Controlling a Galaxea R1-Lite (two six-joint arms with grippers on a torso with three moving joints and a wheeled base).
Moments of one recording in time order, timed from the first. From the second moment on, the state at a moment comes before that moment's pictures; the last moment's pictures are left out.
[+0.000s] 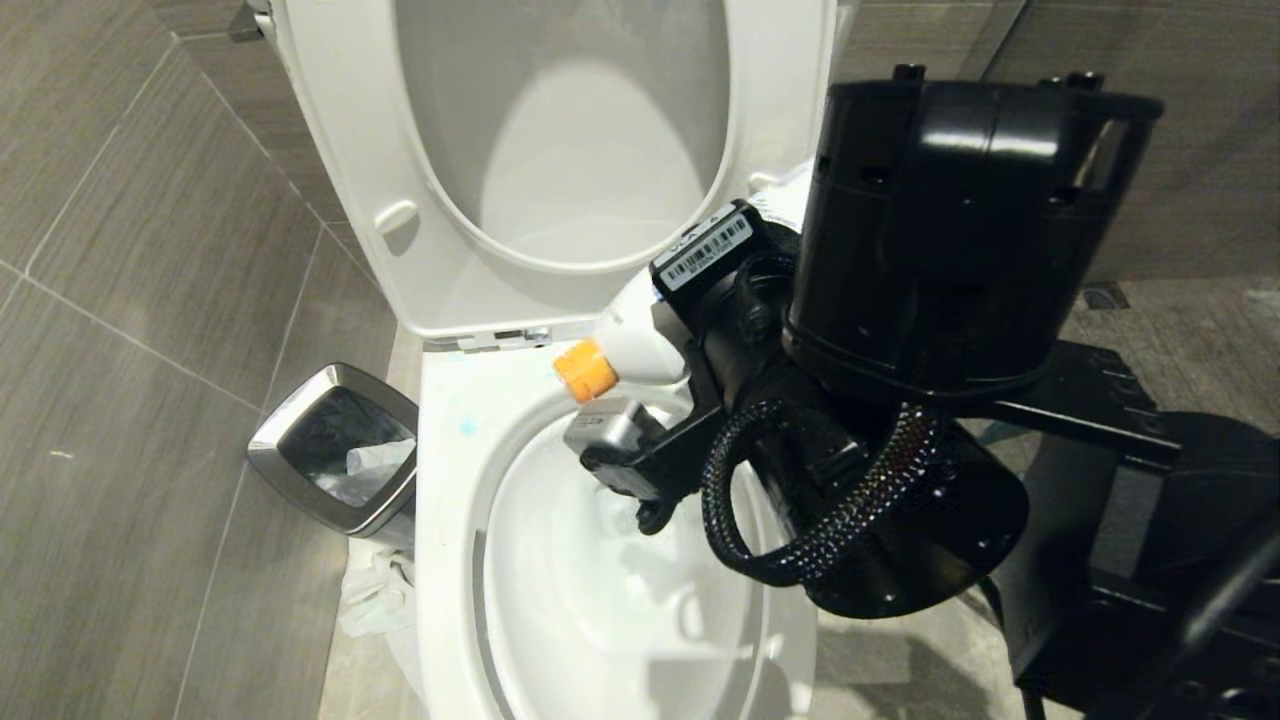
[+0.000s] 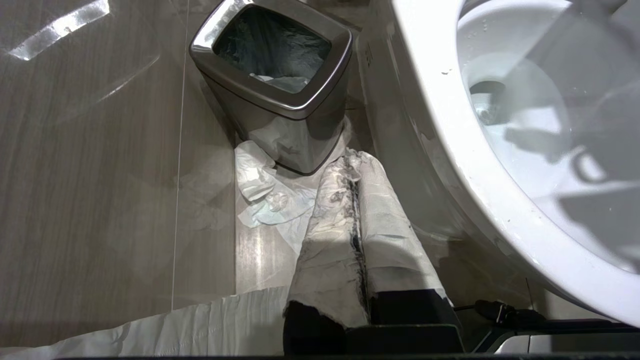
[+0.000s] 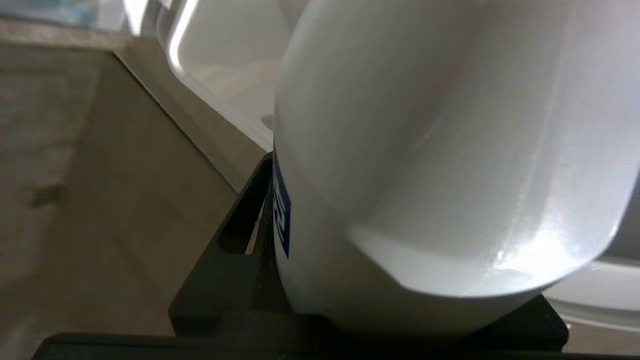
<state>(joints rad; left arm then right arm) -0.01 0.00 0.00 0.00 0.00 0.00 1.09 1.81 -1.35 -0.54 -0.98 -2.23</state>
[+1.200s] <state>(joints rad) -0.01 0.00 0.00 0.00 0.00 0.00 1.09 1.82 -1.32 -0.55 -1.02 -2.50</state>
